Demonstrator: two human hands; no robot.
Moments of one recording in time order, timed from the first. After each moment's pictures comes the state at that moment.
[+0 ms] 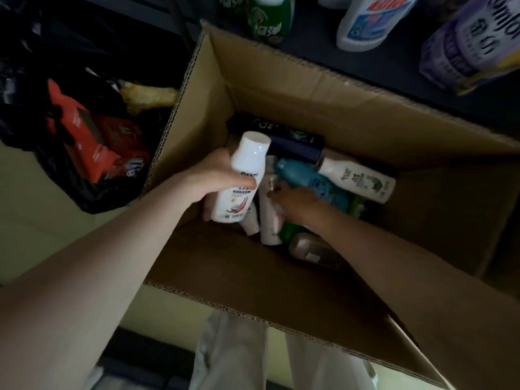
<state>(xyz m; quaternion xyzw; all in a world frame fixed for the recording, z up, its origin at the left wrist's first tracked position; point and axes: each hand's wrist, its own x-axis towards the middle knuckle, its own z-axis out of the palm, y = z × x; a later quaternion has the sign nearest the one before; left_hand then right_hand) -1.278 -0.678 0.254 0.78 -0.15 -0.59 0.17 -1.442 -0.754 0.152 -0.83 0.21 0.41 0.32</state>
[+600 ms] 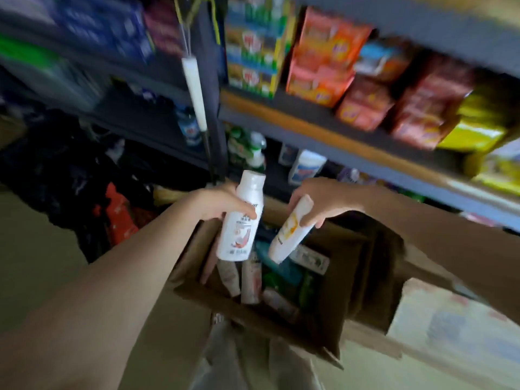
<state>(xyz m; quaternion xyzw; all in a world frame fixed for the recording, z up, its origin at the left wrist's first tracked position) -1.271 -0.712 0.500 0.73 -0.23 -0.59 0.25 -1.421 -0.863 0.540 -0.86 0.21 0.32 0.34</state>
